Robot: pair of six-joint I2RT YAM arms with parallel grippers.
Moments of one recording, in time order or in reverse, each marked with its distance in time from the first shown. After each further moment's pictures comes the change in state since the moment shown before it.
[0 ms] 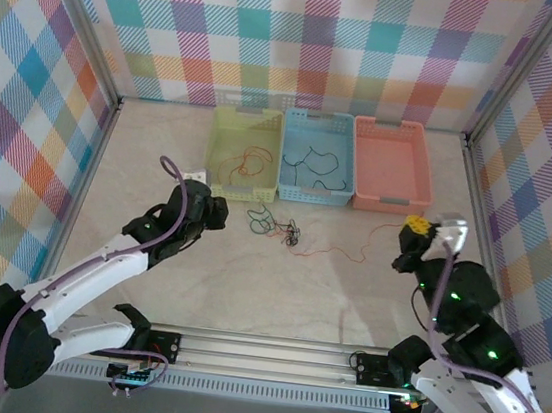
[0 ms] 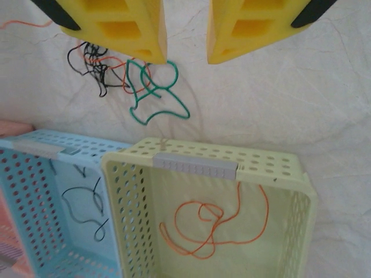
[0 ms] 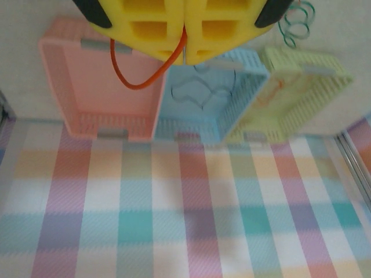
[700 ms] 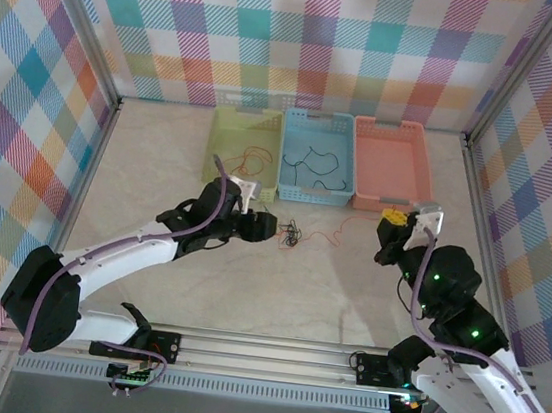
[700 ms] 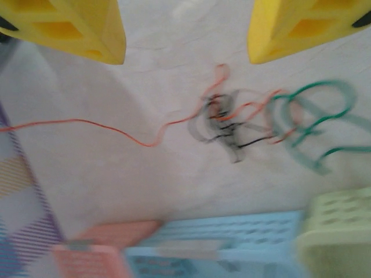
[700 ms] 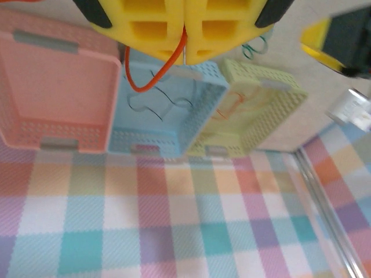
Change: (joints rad) left arm -0.128 0.233 0.084 0.176 0.446 0.108; right arm 0.000 0.113 0.049 0.087 -0.167 0.058
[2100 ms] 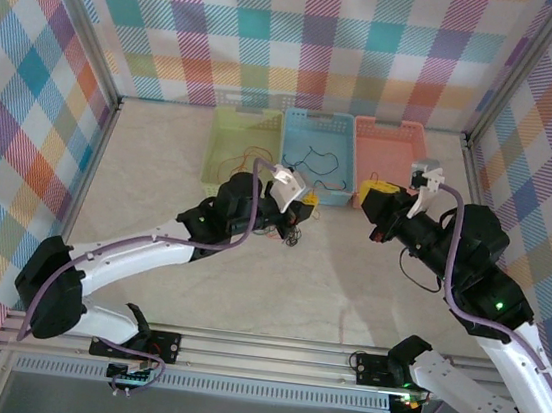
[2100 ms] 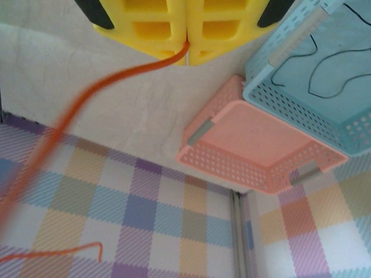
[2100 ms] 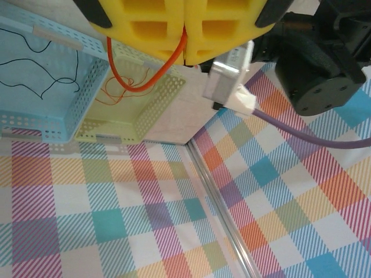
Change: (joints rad) left arm -0.182 0.057 0.146 0.328 -0.066 0.525; right arm 0.000 0.251 0.393 -0.117 -0.321 0.182
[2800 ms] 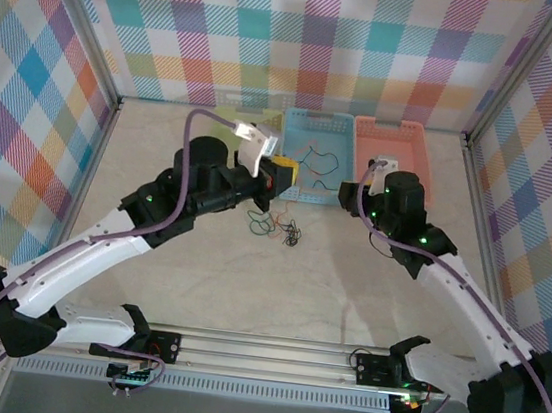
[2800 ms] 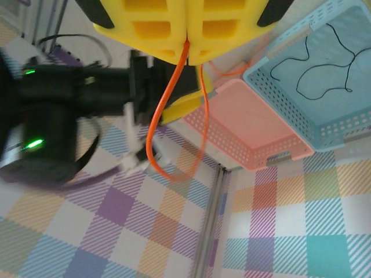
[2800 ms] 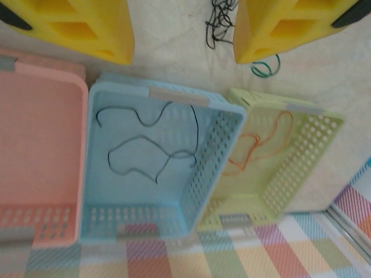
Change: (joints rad) left arm 0.025 -0.147 0.388 -0.516 -0.090 -0.277; right arm -0.199 0.346 -0.265 0.214 0.082 -0.077
